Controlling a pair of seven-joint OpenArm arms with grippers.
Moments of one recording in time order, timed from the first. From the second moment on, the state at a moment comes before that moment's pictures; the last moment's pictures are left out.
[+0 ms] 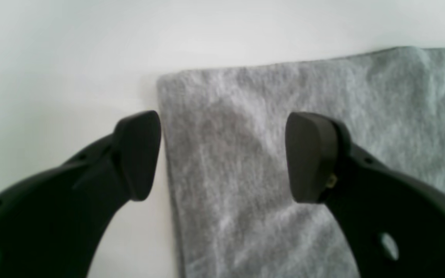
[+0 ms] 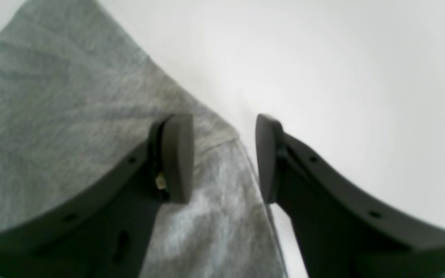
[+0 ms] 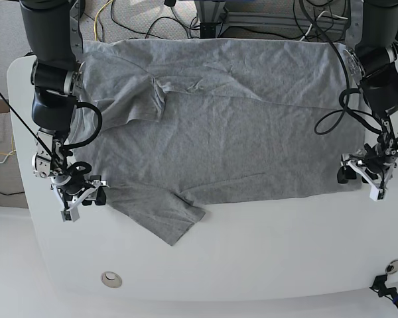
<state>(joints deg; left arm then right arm) -26.4 -23.5 -25.7 39.9 -1.9 -40.0 26.6 34.3 19.3 11.5 29.9 6.9 33.0 -17.0</state>
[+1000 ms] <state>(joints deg) -27.9 -24.9 -25.7 39.0 -2.0 -36.2 26.6 33.1 16.4 11.6 26.4 4.8 31.0 -12.0</state>
